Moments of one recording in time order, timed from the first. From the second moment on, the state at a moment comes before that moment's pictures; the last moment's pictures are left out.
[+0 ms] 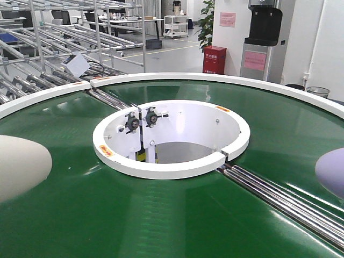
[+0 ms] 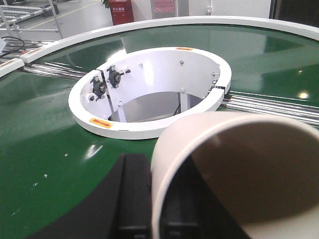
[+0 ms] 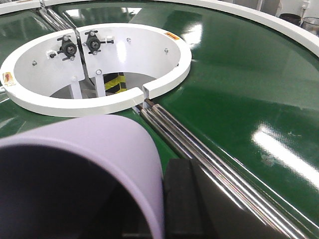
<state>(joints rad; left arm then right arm) -0.12 0.77 -0.99 -0.38 0.56 0.39 0.04 0.79 -0.95 0.07 0.56 -0.04</state>
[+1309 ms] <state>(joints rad) -0.12 0.76 -0.99 -0.38 0.56 0.39 0.04 0.79 -0.95 0.07 0.56 -0.04</state>
